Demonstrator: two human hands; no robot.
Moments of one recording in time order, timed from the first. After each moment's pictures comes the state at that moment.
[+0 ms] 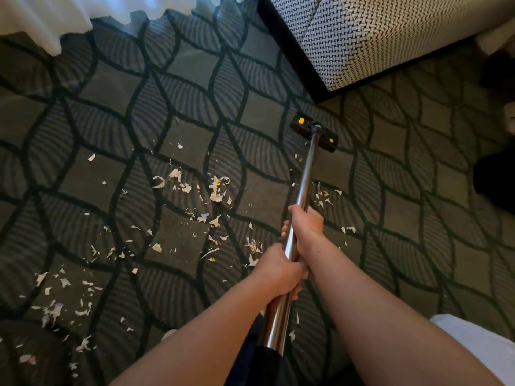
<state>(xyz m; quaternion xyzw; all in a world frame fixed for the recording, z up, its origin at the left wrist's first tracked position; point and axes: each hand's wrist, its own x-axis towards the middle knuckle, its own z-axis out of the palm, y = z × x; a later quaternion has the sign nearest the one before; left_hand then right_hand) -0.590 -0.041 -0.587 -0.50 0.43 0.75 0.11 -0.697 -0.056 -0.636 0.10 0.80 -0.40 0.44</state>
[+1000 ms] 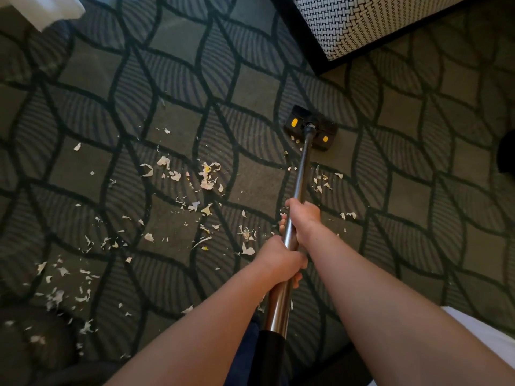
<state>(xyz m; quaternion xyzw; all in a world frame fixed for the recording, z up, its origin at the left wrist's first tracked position) -0.672 -0.048 -0.603 -0.53 0.38 0.74 0.17 -0.773 -0.056 -0.667 0.13 0.79 -0.32 0.50</state>
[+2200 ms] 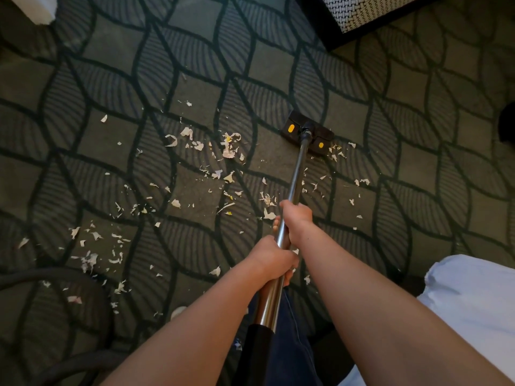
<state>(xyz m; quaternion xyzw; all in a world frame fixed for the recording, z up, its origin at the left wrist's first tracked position) -0.511 0.034 -0.604 -0.55 0.38 0.72 0.19 -0.611 0.026 -0.660 0.15 0.79 -0.33 0.50</state>
